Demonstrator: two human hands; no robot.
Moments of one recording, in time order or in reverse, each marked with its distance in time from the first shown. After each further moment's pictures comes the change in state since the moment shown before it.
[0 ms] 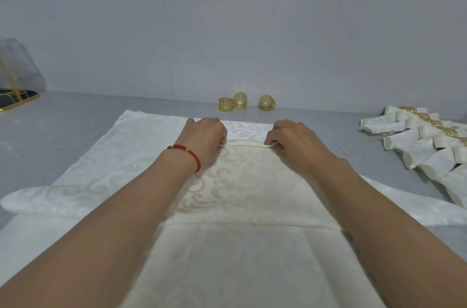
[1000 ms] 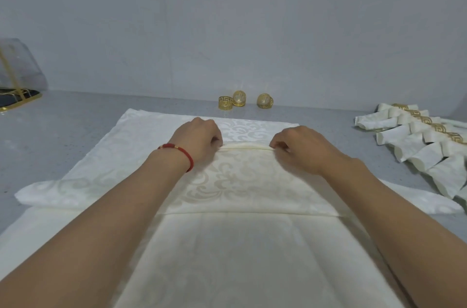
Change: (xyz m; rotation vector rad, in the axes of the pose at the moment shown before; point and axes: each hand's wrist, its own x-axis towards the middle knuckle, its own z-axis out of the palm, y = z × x) left_hand -0.022 -0.007 -0.013 -0.215 -0.058 -0.109; right_hand -0.023 -0.013 -0.022 0.030 -0.119 0.103
